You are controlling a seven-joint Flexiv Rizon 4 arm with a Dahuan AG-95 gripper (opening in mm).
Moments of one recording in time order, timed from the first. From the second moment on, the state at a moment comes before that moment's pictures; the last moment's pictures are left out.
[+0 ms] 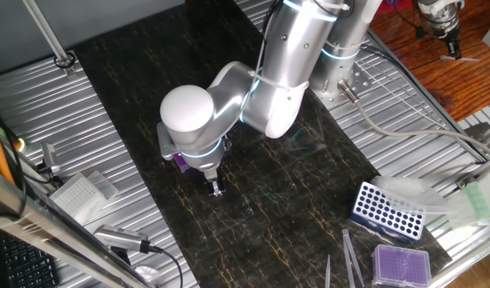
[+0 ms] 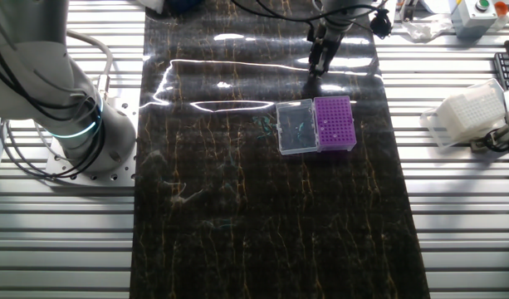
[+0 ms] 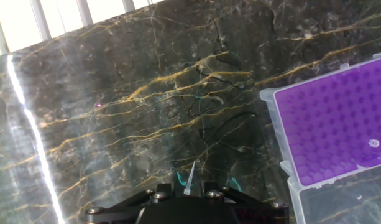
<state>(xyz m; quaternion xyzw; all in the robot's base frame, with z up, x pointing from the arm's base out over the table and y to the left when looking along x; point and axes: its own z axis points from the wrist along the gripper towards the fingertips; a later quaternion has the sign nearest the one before) 0.506 0.188 0.013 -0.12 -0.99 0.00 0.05</state>
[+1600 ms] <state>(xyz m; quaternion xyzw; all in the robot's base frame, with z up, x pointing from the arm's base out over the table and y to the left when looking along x) 0.505 0.187 0.037 -0.10 -0.99 -0.01 0.05</state>
